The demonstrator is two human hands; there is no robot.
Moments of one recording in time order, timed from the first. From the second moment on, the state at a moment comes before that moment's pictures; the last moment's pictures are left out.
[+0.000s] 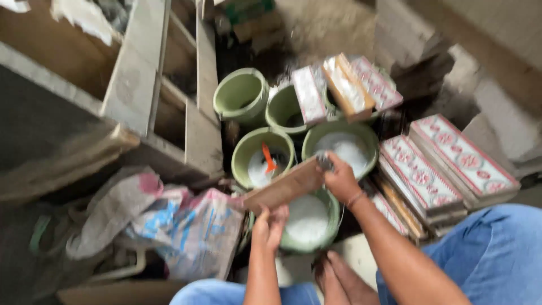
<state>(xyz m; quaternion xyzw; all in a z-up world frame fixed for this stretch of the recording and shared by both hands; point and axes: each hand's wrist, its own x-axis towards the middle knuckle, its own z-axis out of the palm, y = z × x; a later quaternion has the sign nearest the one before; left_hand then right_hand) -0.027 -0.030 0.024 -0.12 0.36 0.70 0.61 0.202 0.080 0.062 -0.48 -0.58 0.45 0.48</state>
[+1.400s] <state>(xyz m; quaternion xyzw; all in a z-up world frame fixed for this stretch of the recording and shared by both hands) -0.011 -0.043 -0.027 0.43 0.74 0.39 0.34 0.139 0.008 -0.011 -0.31 -0.89 -0.01 0.35</state>
